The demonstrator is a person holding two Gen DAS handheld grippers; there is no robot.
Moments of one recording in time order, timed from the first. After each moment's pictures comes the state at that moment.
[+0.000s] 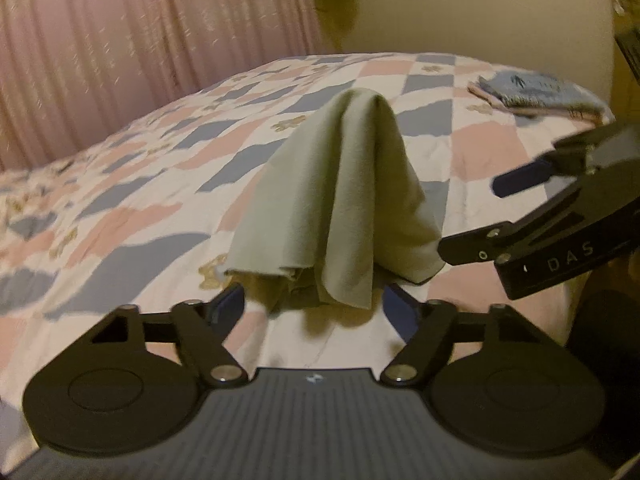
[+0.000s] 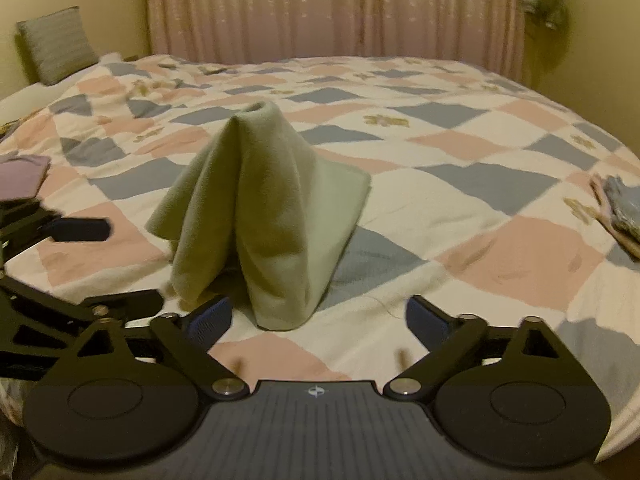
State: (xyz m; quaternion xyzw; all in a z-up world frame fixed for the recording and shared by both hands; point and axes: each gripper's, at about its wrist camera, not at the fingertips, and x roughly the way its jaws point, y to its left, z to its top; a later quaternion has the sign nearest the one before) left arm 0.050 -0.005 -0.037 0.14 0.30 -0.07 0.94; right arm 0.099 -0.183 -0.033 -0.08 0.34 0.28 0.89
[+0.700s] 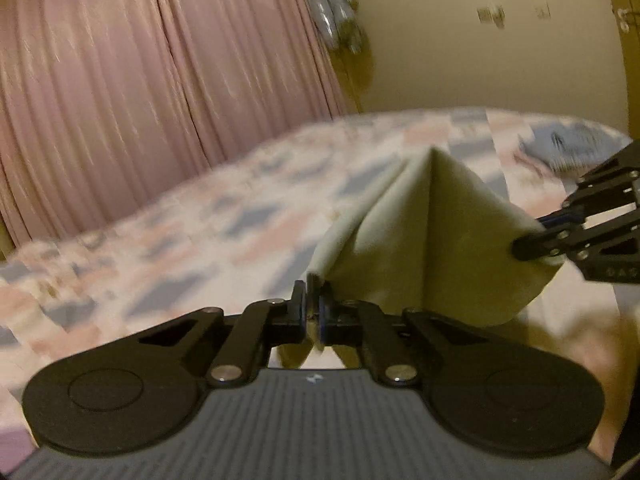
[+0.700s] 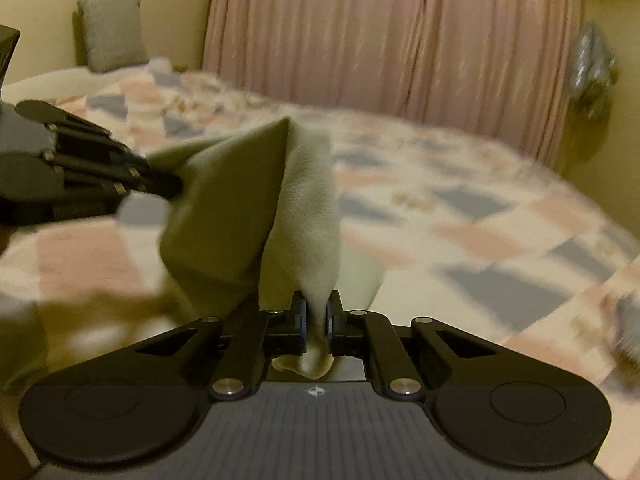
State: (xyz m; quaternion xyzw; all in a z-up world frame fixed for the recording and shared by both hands) left arm 0.104 0.046 0.044 0.15 0.19 -0.04 0.97; right arm 0.126 -0.173 0.002 -0.15 0.23 0.32 0.90
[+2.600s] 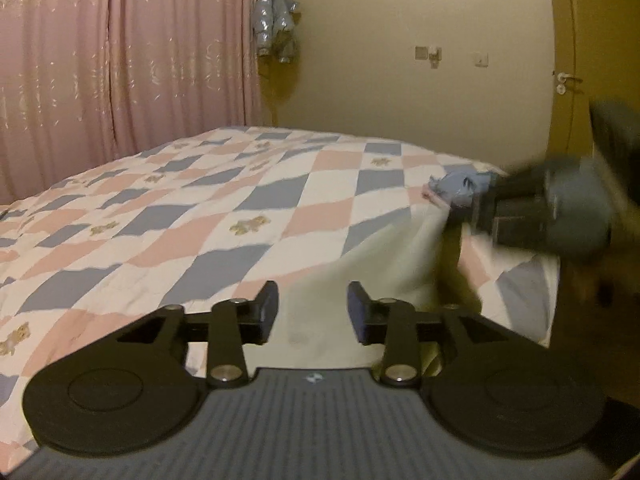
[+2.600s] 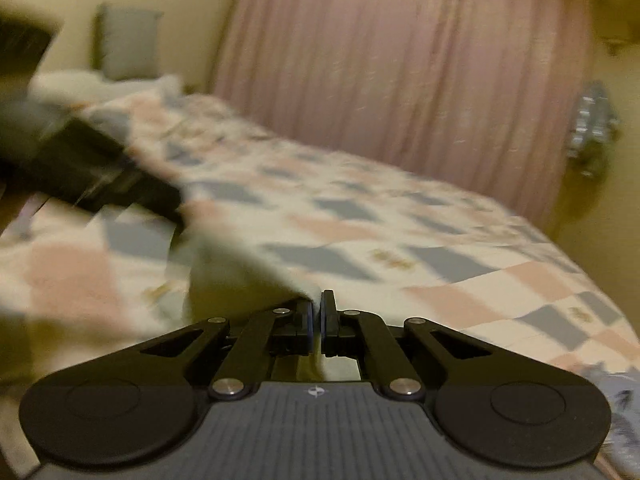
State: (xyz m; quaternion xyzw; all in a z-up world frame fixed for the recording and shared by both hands) left arm 0.114 0.049 0.040 0.06 0.23 -0.19 0.95; right arm 0.133 -0.179 0.019 -0.18 0.17 0.33 0.91
